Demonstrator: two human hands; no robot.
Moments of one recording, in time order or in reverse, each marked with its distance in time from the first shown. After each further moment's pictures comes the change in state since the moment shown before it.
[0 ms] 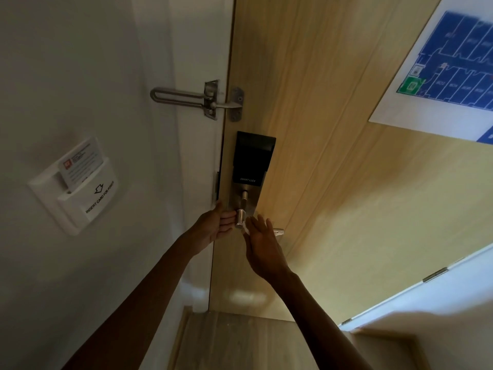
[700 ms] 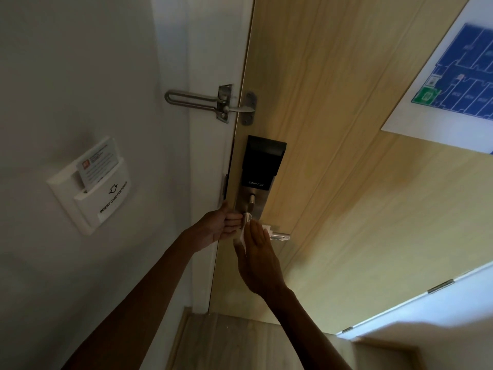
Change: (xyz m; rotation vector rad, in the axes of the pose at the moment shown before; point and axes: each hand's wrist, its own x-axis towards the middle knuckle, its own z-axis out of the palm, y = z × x) left_hand 0.005 0.007 -0.014 0.067 -0.102 -0.037; right_hand -0.013 -0.024 0.011 0.115 -0.014 0.047
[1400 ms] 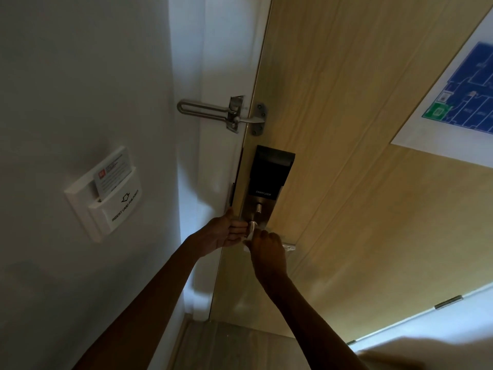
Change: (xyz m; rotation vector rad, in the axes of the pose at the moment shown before) left_hand 0.002 0.003 -0.005 -0.039 -0.020 -0.026; right_hand 0.036 0.005 -0.003 -0.411 -0.041 0.039
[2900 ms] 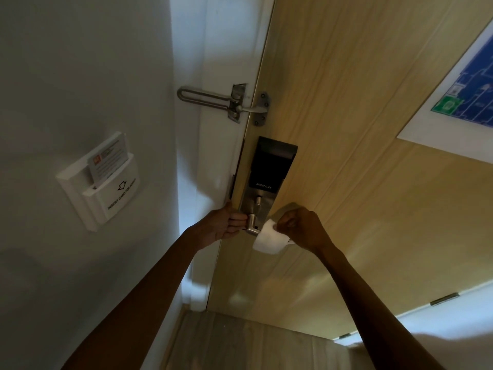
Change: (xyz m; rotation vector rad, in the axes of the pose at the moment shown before) left_hand 0.004 -0.004 -0.004 -0.007 -0.010 0.017; right_hand 0.030 0.091 -0.057 0.489 -0.145 0.063
